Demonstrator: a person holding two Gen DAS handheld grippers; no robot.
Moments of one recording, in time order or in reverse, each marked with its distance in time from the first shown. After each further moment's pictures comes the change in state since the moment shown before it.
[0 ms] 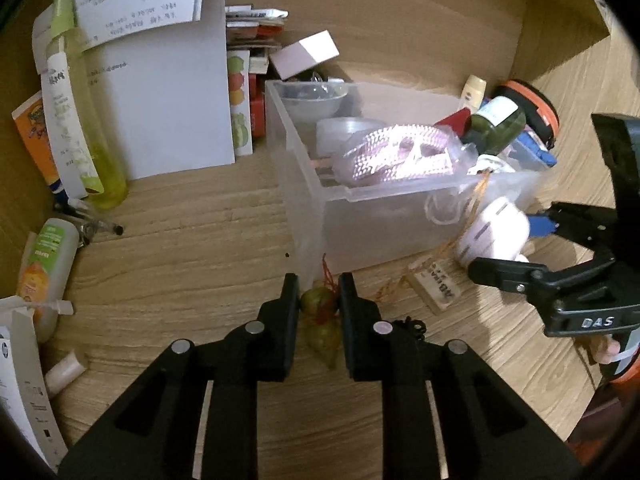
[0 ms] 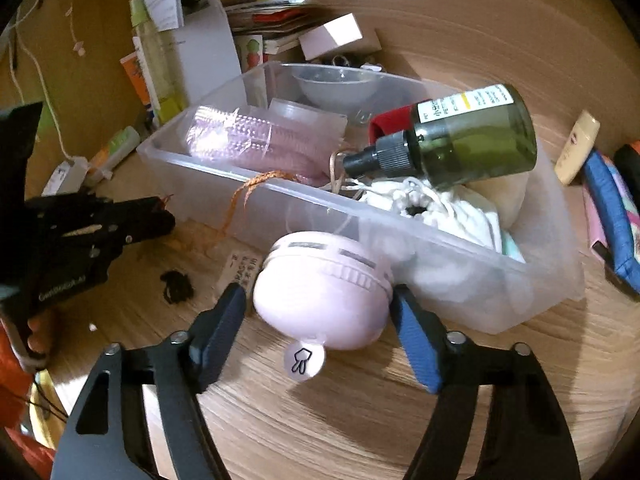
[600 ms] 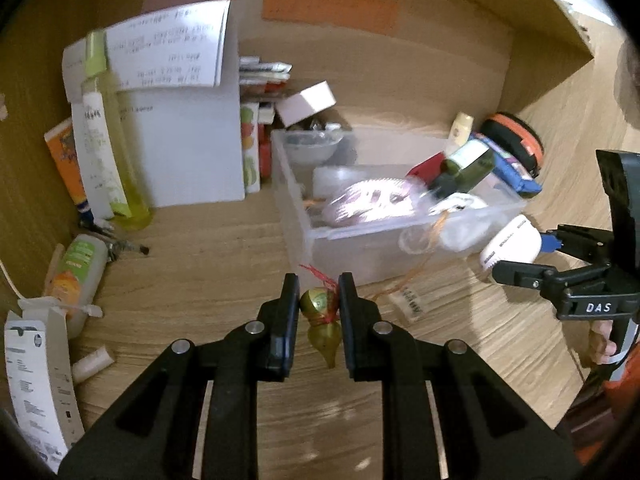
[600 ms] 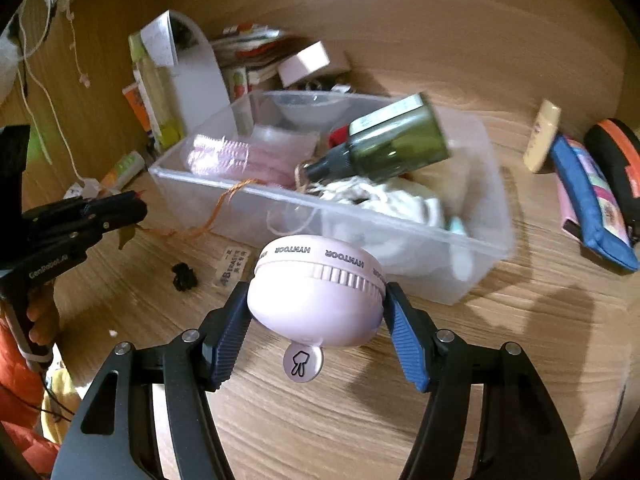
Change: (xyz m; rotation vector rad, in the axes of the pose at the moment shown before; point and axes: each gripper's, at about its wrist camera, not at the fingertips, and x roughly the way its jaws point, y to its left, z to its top) left arm -0.047 -0.009 0.003 -0.008 -0.117 0.007; right arm -0.047 -0.023 -0.018 0.055 -0.081 -0.007
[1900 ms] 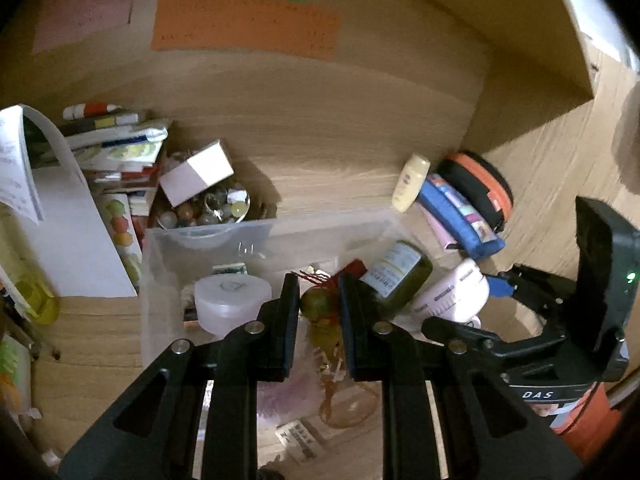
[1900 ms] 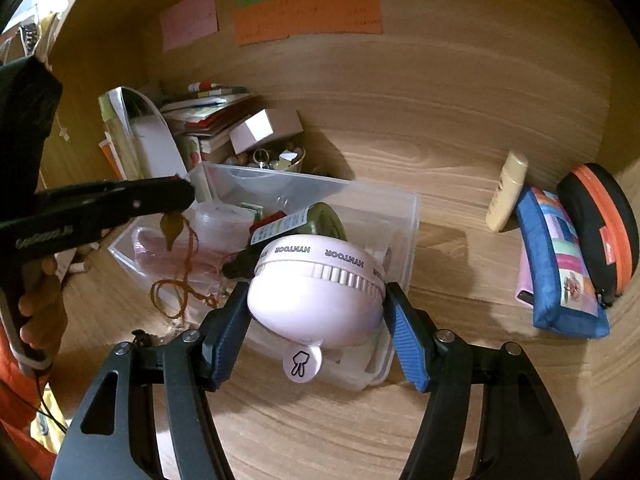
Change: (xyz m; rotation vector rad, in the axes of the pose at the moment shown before) left arm 0.072 -0.055 0.104 -0.004 0.026 -0.171; right arm -0.010 -0.055 0.049 -0.012 -0.099 -0.024
